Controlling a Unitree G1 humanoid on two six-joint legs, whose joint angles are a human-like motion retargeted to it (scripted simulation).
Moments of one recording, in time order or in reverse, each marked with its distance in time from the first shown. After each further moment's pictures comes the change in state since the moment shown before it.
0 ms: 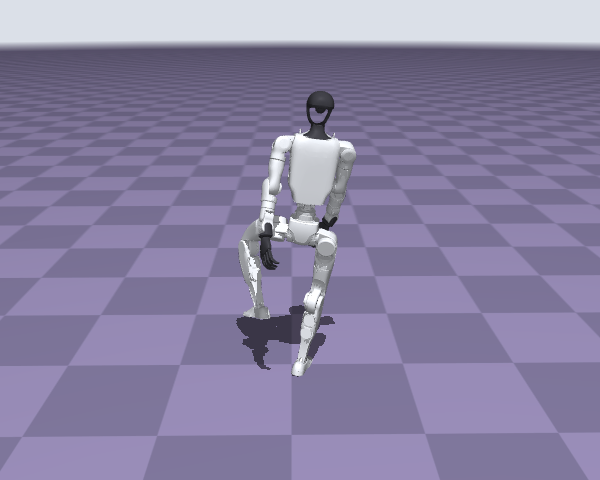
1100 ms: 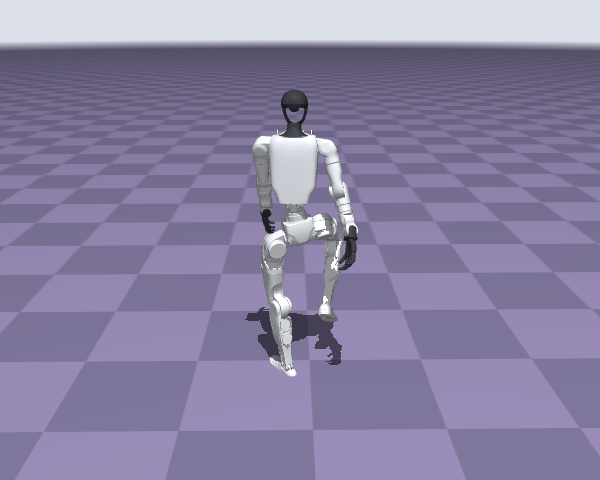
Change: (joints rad) left arm -0.790 -0.089 -0.141 -0.287 -0.142 -0.317 0.153; right arm 0.541 -0.255 -0.168 0.235 -0.327 0.064 -0.176; waist -0.588 0.151 0.067; left_leg 0.792 -0.413 -0.102 -1.388 -0.106 -0.070; right_leg -0.758 -0.442 -0.204 1.397 0.056 -0.060
